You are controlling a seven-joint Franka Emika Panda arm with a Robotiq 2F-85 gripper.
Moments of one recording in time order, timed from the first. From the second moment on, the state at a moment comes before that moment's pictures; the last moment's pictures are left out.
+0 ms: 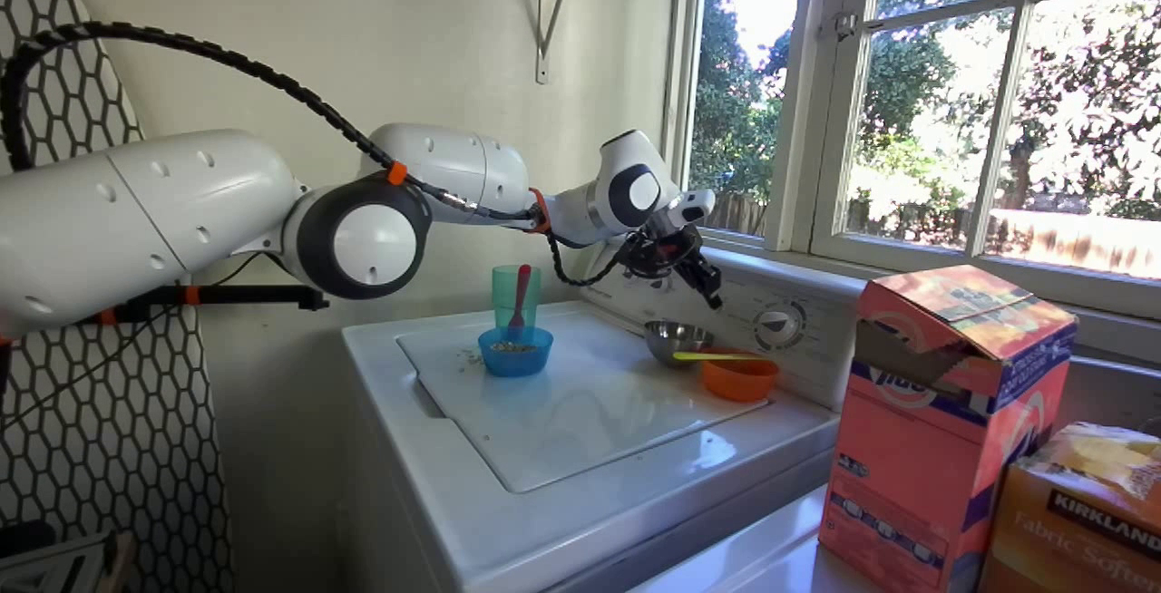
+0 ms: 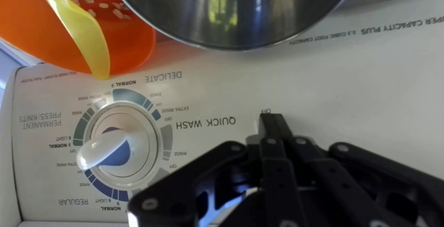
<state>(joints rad) 0.19 1.14 -0.12 -0.53 -0.27 2.25 0.52</state>
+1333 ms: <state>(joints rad) 0.20 1.15 -0.12 -0.52 -0.27 2.25 0.53</state>
